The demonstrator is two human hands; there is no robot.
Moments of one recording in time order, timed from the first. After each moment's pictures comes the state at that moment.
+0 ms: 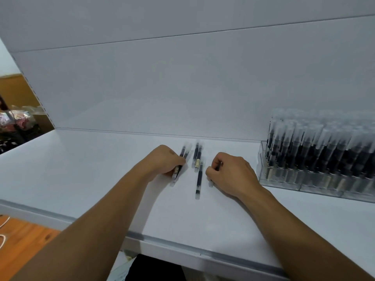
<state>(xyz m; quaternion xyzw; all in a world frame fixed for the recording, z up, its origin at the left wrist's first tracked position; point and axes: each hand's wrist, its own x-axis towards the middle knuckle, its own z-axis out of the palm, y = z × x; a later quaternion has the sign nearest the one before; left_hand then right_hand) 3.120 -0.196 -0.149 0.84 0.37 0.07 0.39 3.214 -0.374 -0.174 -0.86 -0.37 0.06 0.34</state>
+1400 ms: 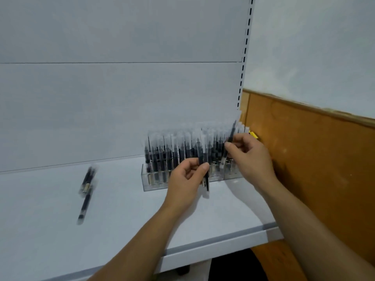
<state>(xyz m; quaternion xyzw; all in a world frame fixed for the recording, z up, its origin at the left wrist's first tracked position) 3.211 -0.483 -0.167 0.67 -0.03 0.21 0.71 3.276 -0.636 -0.120 -0.78 -0.16 -0.18 0.58</state>
